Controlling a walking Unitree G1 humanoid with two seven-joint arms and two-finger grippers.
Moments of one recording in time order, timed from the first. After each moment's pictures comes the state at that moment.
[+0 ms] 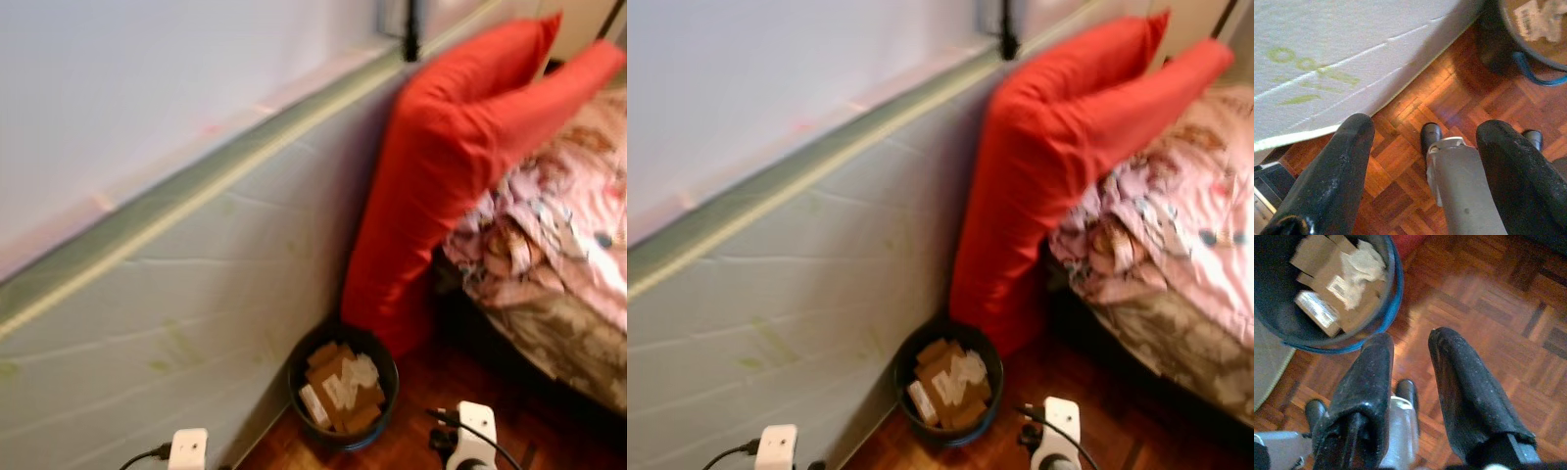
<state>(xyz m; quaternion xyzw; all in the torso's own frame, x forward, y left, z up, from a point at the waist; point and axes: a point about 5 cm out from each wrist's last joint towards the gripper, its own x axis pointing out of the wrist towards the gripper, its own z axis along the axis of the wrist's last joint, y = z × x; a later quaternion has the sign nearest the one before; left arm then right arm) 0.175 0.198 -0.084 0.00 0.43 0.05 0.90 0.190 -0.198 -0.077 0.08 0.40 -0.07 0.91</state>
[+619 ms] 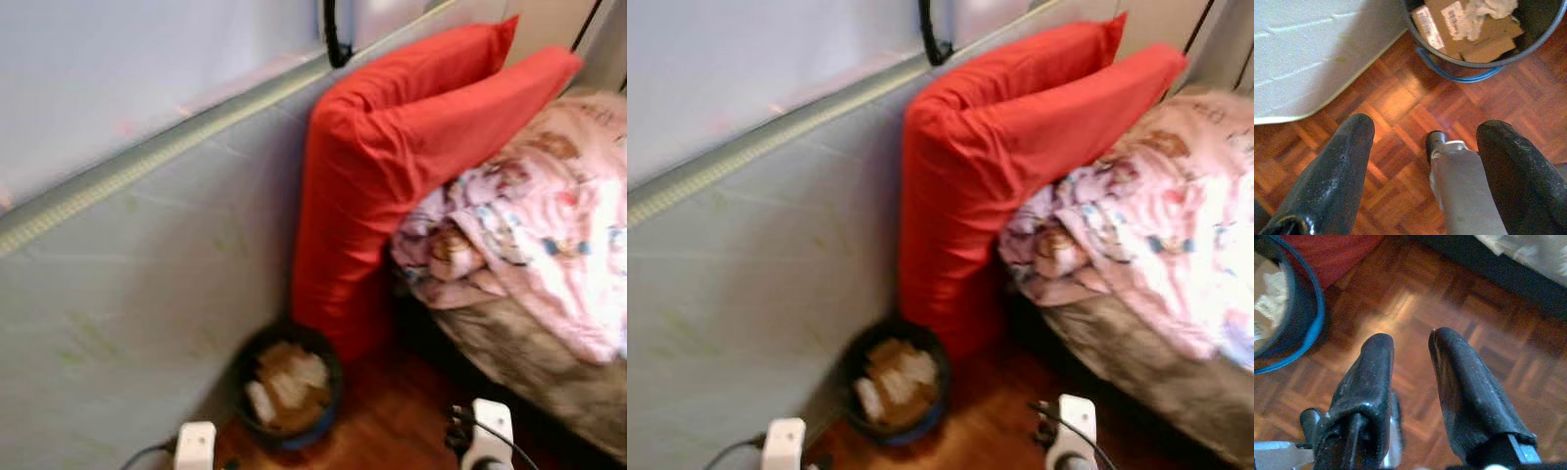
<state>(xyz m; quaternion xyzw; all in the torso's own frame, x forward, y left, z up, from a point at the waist) 0.179 0.198 -0.082 0.00 0.42 0.05 0.91 0.195 -0.205 -0.073 0.08 0.39 -0.08 0.91</state>
